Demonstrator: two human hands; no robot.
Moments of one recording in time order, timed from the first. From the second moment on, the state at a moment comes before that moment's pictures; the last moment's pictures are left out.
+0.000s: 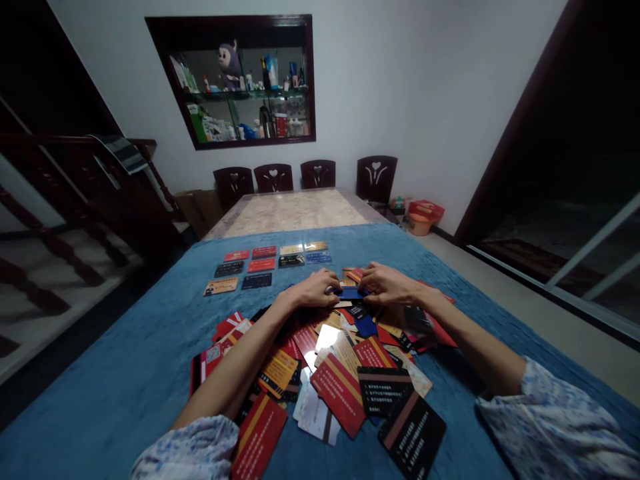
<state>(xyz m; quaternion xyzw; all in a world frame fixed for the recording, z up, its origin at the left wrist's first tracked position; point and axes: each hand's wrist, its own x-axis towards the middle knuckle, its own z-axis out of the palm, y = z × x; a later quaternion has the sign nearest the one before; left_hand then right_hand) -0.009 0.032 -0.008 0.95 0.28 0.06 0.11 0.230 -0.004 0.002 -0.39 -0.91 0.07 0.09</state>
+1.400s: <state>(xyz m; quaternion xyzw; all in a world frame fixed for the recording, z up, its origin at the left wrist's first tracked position) -0.007 0.038 -0.023 0.90 0.31 0.28 0.14 0.221 -0.003 -0.012 -0.50 -0.85 -0.04 0.12</state>
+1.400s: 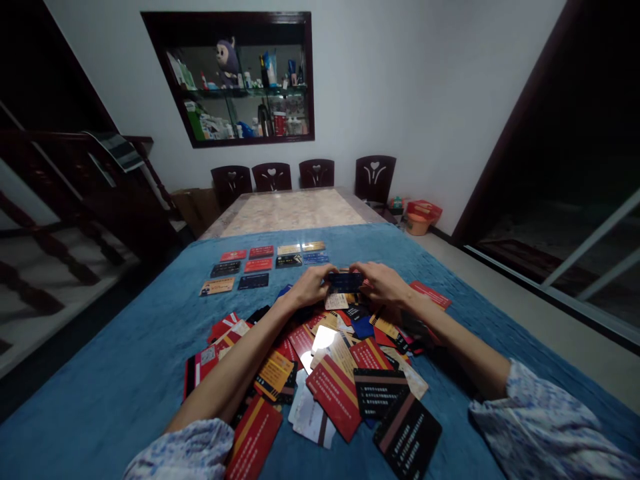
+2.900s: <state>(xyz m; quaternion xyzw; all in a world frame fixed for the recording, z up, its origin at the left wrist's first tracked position) -0.003 0.034 -0.015 0.86 0.34 0.36 0.14 0.219 -0.004 -0.007 -0.46 -0.83 -0.15 0.28</state>
